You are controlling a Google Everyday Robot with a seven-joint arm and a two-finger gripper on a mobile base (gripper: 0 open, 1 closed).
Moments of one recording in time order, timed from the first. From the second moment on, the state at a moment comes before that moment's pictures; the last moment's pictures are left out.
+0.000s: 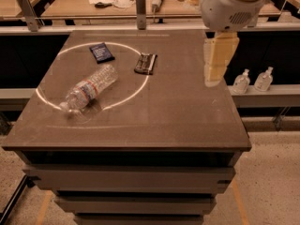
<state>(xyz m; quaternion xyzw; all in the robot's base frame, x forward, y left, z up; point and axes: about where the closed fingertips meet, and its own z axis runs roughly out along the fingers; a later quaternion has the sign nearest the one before) 0.521 -0.106 1.010 -0.75 0.61 -0.12 0.21</state>
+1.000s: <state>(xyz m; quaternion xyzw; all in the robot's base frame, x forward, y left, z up) 0.558 0.022 0.956 -0.88 0.44 -0.14 0.14</state>
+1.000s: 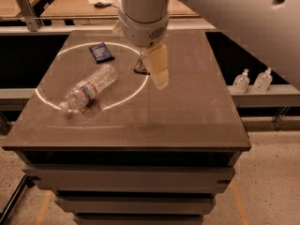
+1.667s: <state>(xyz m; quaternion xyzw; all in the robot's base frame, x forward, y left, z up) 0.561 0.086 0.927 -0.92 0.37 -0.08 0.11</state>
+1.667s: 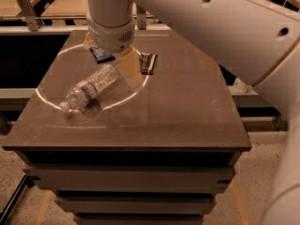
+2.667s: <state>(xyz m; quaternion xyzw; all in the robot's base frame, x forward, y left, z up) 0.575 0.150 0.877 -0.93 0.36 -0.04 0.09</state>
